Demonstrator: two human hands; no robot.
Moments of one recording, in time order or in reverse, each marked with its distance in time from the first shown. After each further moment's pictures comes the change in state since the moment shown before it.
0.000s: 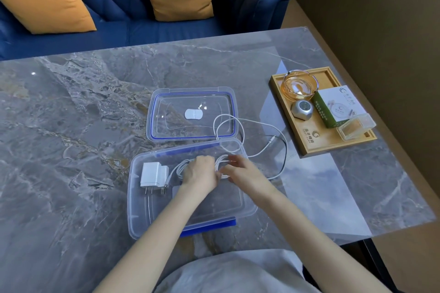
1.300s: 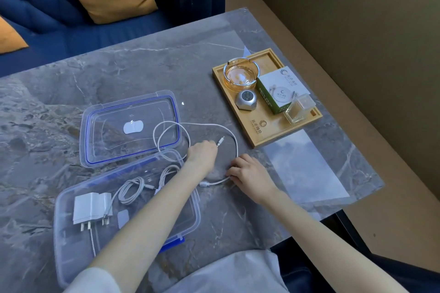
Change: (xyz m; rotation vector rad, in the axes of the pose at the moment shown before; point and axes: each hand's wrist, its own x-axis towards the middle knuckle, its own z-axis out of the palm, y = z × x) left_hand 0.067 0.134 0.022 0.420 -0.054 0.290; right_hand 0.049 0.115 -0.140 -1.126 0.285 -0.663
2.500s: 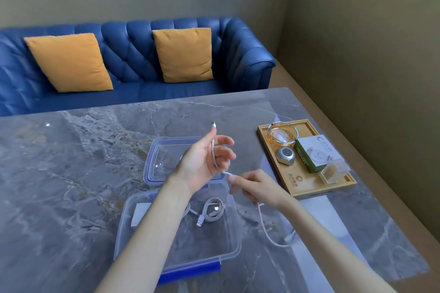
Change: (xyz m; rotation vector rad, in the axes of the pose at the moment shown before) left_hand -0.145 -0.089 -0.108 -2.141 0.102 0.227; right_hand 0.055 -0.103 -0.111 0.859 -0.225 0.176
